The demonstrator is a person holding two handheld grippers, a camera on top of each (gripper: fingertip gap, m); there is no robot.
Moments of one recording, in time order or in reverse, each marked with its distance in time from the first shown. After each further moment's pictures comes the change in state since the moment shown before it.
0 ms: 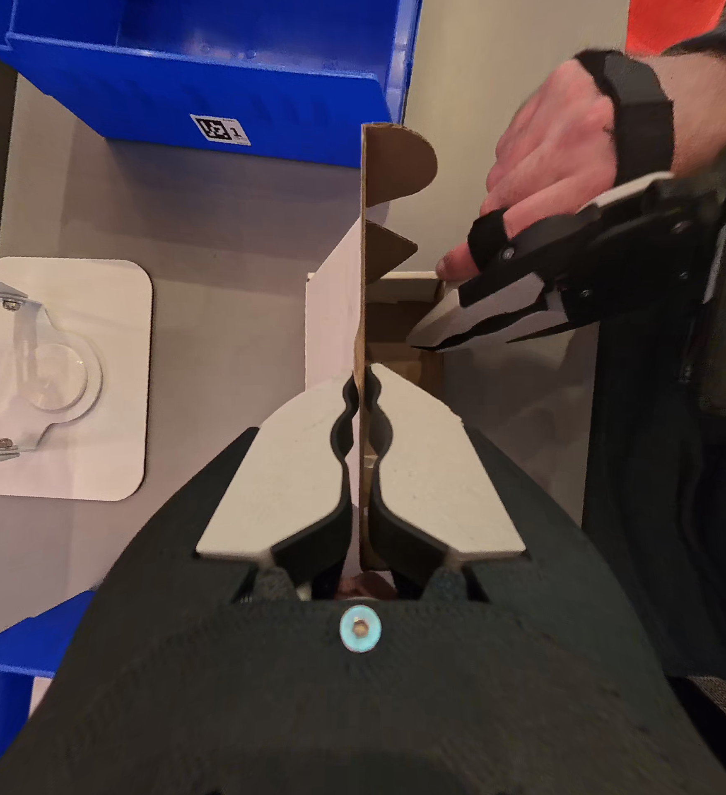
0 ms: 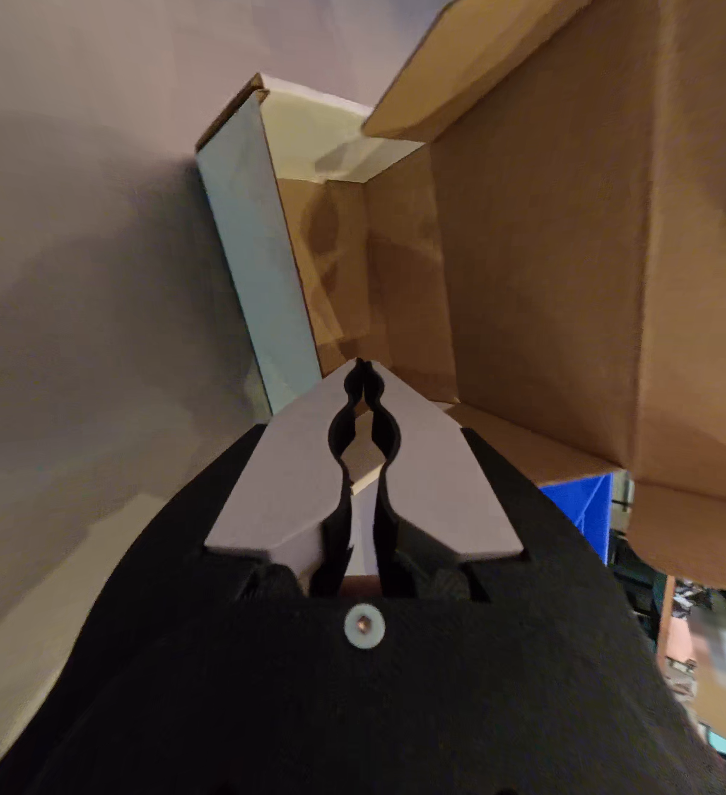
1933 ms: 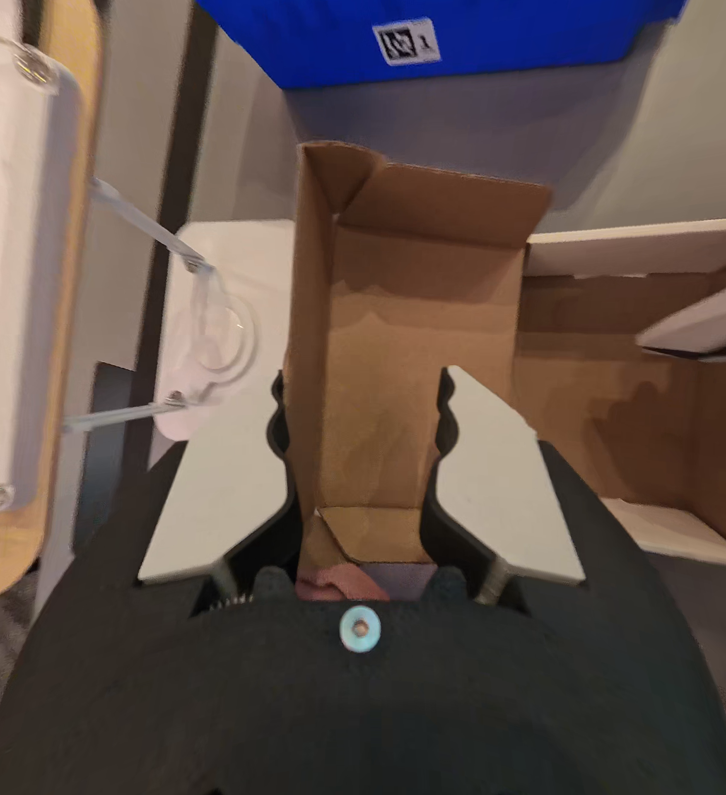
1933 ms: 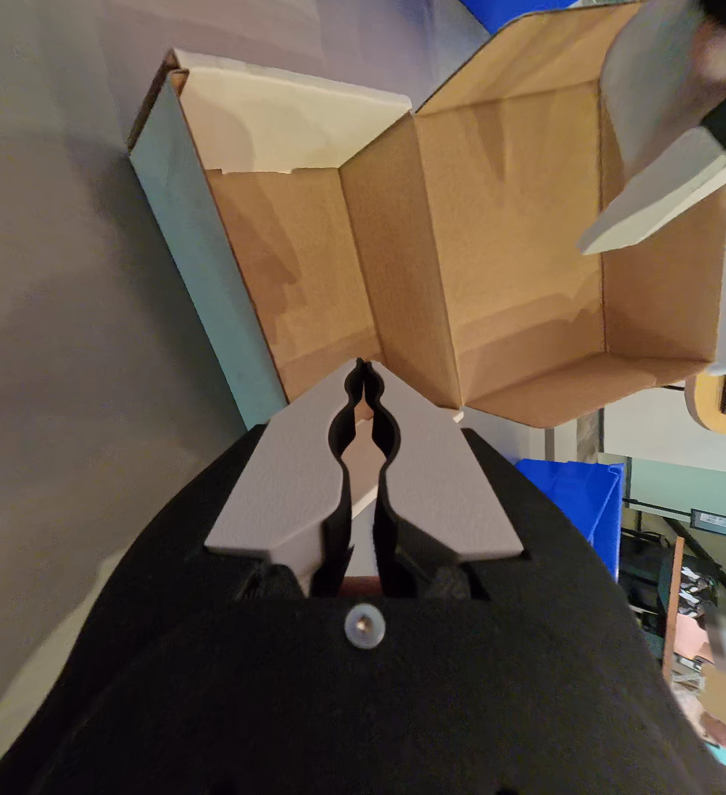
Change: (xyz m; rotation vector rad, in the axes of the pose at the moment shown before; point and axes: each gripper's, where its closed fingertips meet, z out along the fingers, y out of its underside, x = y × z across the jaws) left arm -0.091 0.034 0.032 -0.051 -0.357 0.089; right arm -0.004 -0.008 0.012 0.001 0.010 0.018
